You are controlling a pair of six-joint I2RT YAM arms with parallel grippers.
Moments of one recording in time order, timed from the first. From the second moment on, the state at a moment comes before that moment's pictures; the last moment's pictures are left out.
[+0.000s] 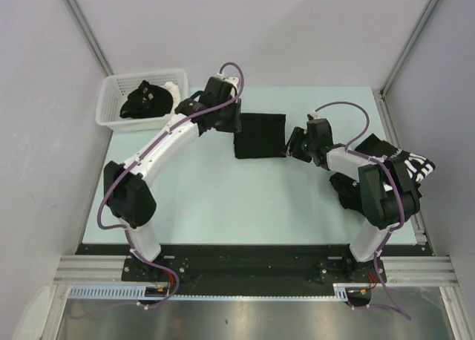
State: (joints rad) left arm -0.55 1.80 1.74 -0.72 -0.01 -0.31; right arm 0.30 1.73 0.99 0.04 -0.14 0.58
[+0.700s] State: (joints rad) left arm -0.55 1.74 1.70 -0.74 -0.03 -0.31; right arm 0.30 1.79 0.92 0.18 -0.14 0.62
